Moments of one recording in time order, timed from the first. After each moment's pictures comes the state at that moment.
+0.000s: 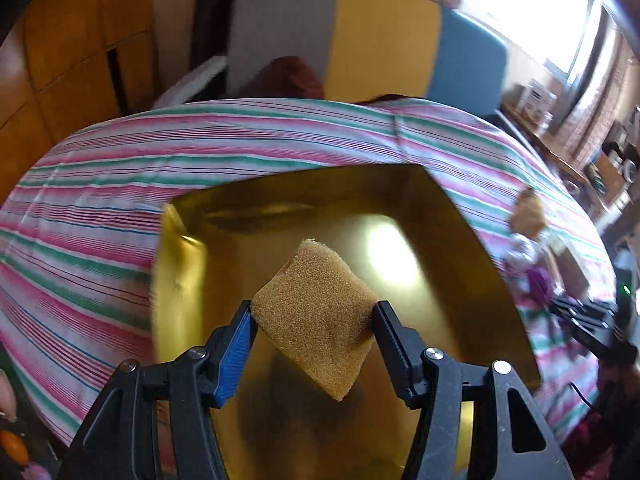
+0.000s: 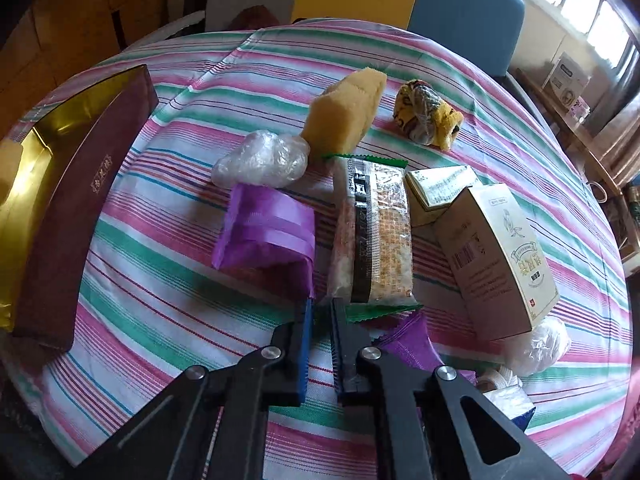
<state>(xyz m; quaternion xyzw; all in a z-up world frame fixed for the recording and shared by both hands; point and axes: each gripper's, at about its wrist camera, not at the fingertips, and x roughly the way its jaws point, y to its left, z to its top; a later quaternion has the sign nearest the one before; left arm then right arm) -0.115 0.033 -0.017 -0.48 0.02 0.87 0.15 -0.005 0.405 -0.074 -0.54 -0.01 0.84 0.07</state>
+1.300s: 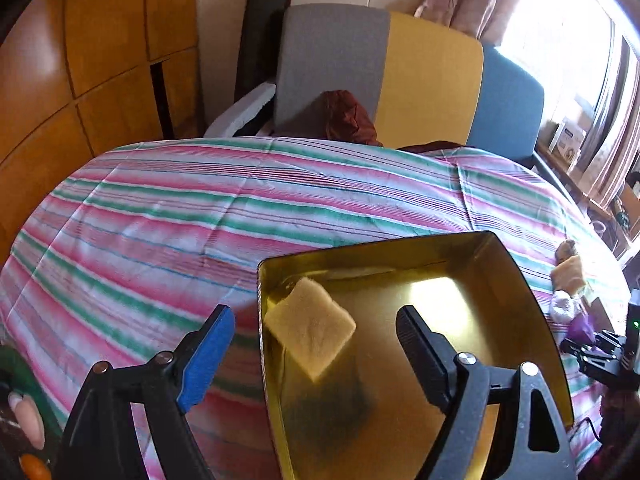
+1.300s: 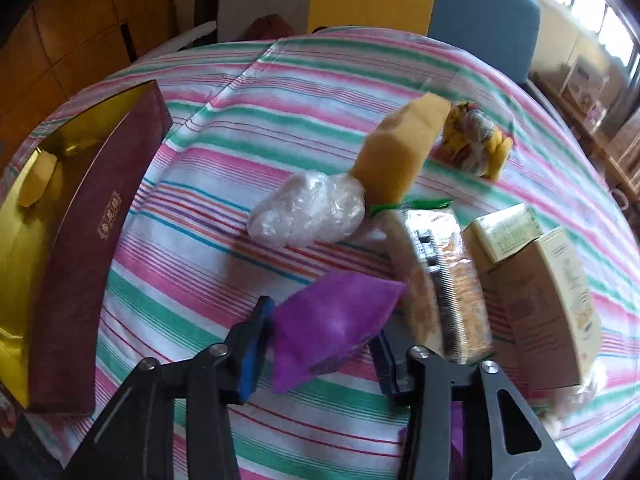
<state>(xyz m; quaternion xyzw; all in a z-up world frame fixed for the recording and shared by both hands) -0.152 -0.032 0.001 -0.43 0.00 0.90 0.11 -0.042 0.380 -0.080 -0.51 0.02 0.86 0.05</state>
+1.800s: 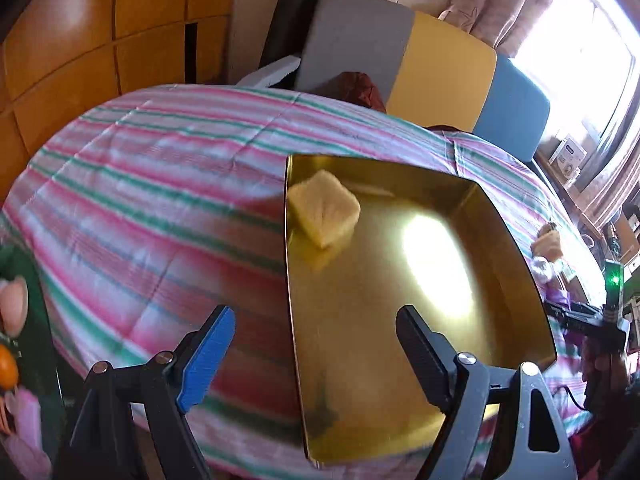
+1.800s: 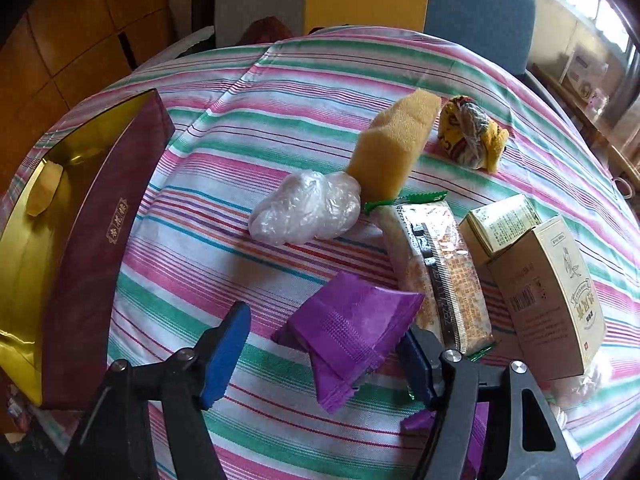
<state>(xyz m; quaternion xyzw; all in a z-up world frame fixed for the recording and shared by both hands) -0.055 -0.062 -0.024 -0.46 -0.06 0.88 0.09 -0.035 0.383 -0.076 -0.51 0.03 0.86 0.05</state>
